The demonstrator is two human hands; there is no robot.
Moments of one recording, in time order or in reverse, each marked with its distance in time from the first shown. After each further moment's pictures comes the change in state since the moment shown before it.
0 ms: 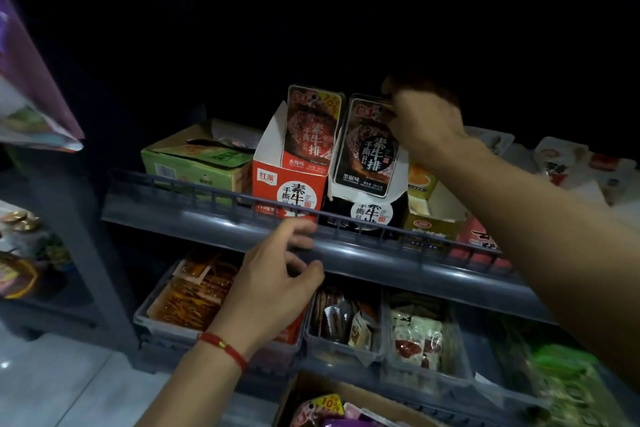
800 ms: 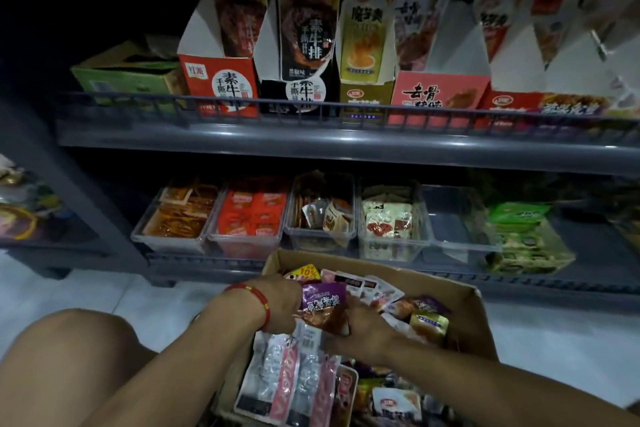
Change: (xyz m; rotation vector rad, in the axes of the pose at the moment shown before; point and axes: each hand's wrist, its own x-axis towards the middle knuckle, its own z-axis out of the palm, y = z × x) left_hand -0.095 -0.062 0.096 0.980 -1.082 -0.180; right_hand -0.435 -0.053 0.142 0.791 -1.201 0.361
